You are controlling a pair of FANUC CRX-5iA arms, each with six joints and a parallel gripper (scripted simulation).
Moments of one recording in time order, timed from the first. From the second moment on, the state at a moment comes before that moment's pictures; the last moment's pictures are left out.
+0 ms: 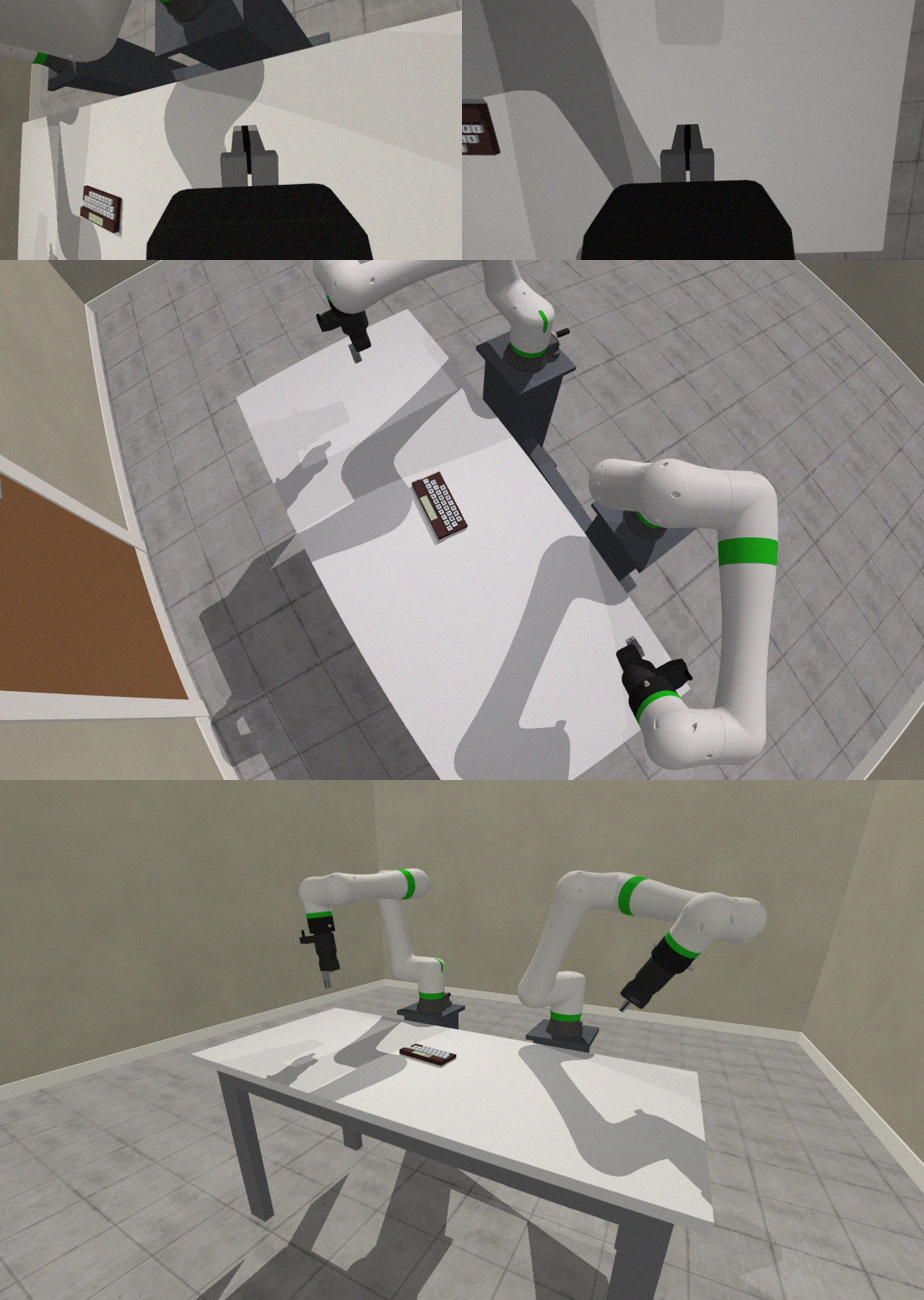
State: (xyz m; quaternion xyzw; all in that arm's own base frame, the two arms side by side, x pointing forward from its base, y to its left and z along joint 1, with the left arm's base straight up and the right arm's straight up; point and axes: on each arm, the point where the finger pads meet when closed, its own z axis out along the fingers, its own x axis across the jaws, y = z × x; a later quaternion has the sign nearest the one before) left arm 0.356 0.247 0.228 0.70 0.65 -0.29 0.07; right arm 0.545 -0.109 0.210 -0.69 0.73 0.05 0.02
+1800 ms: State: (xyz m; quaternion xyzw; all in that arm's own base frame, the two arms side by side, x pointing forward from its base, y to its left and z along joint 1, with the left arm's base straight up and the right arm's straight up) left arm 0.086 0.454 0.273 0.15 0.99 -0.06 0.02; right arm 0.581 -0.029 0.195 -0.41 0.91 0.08 -0.02
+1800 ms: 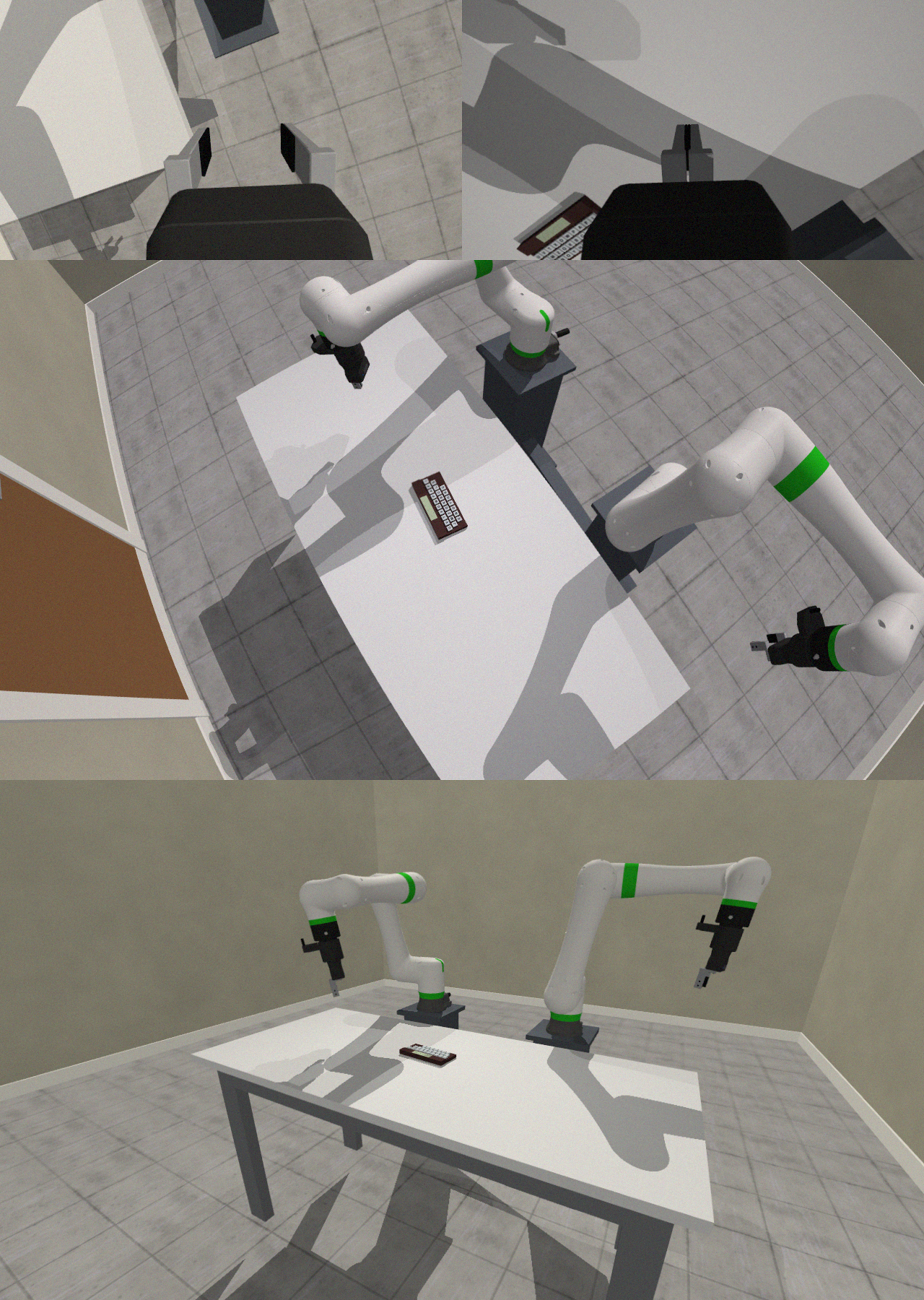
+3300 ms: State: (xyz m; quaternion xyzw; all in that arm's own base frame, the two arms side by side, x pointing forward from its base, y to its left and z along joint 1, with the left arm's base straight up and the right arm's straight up) left arm 0.002 0.475 0.289 0.00 1.00 0.00 0.00; right arm 0.582 0.140 0.165 0.13 0.98 0.05 -0.13
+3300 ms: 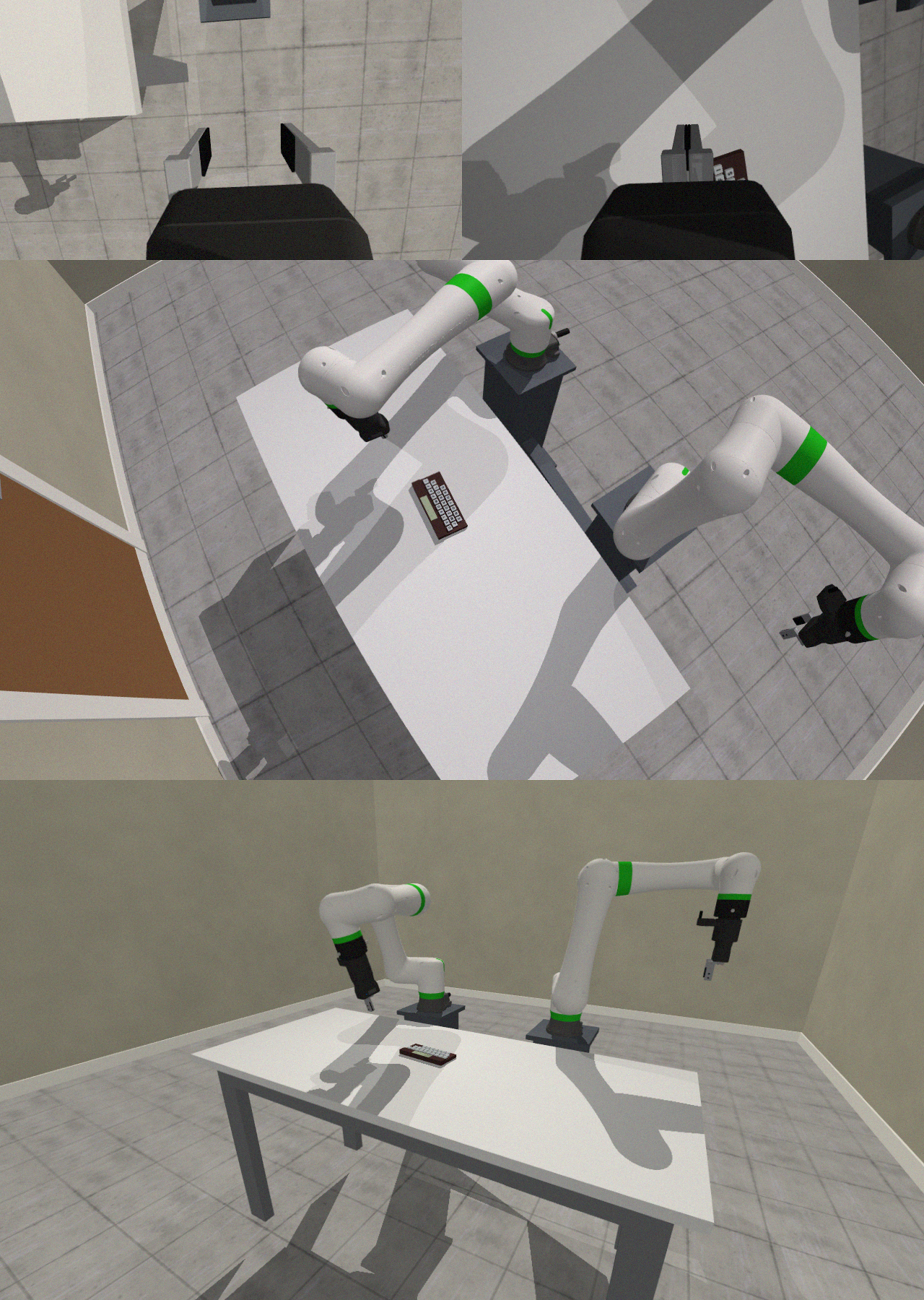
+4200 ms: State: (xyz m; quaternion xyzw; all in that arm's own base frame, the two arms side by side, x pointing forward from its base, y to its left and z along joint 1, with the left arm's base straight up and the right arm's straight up) left arm 0.002 0.475 0.289 0.00 1.00 0.00 0.00; right arm 0.556 0.256 0.145 0.44 0.88 -0.03 -0.17
